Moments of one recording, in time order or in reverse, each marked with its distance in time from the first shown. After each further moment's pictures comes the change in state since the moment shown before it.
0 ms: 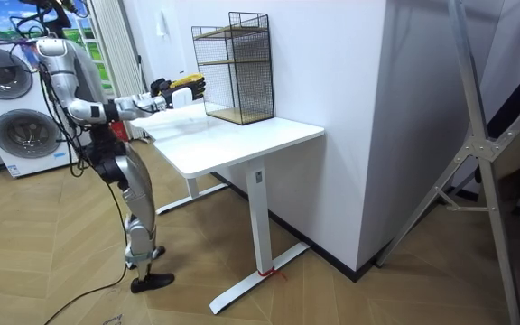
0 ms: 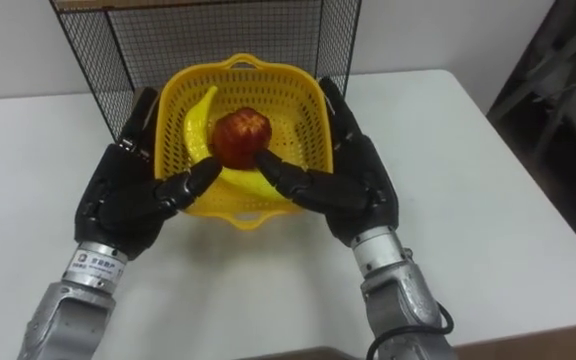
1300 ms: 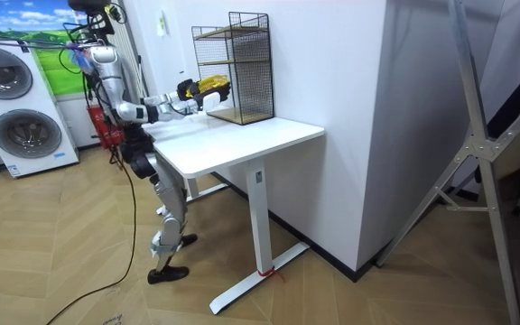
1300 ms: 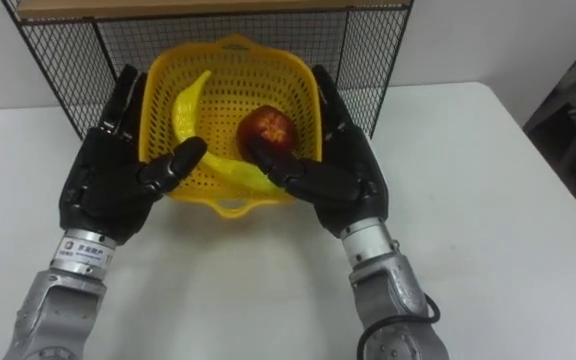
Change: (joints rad) left arm -0.041 0.022 -0.003 0.001 -0.036 -0.034 0.001; right arm -0.039 -0.037 0.041 0.015 0.065 -0.029 -0.002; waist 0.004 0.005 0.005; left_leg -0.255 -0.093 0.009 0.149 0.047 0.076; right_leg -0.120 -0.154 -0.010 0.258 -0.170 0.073
